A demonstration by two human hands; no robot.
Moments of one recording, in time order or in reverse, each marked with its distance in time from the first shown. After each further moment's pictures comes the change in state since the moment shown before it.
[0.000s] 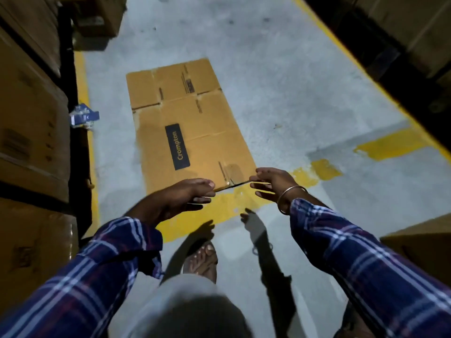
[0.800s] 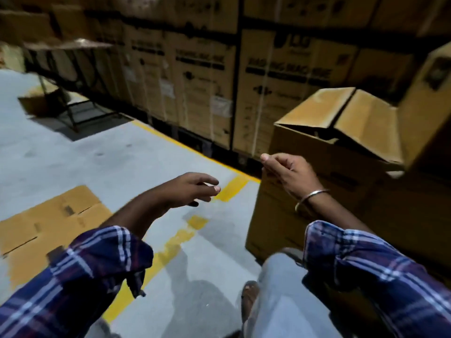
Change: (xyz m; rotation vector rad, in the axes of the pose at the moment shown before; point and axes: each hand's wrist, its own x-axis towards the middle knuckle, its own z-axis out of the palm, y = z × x) left_hand -0.251 0.194 0.379 0.794 -0.272 0.680; right_hand -0.474 -0.054 -0.306 -0.359 0.731 -0.885
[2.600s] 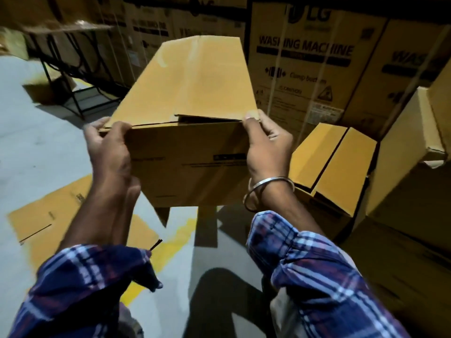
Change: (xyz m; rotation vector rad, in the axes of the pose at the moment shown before) left_hand -0.030 -0.006 -0.075 -0.863 1.126 0.234; right_hand 0.012 -0.085 0.107 0.598 0.488 0.070
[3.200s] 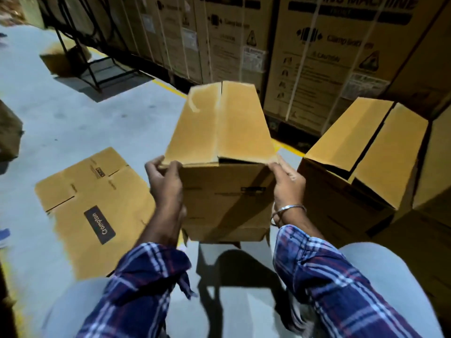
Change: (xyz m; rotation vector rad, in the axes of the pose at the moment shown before) left_hand 0.003 -0.161 -0.037 0.232 0.107 -0.134; right_hand -0.001 0.173 -0.033 0.027 0.014 0.364
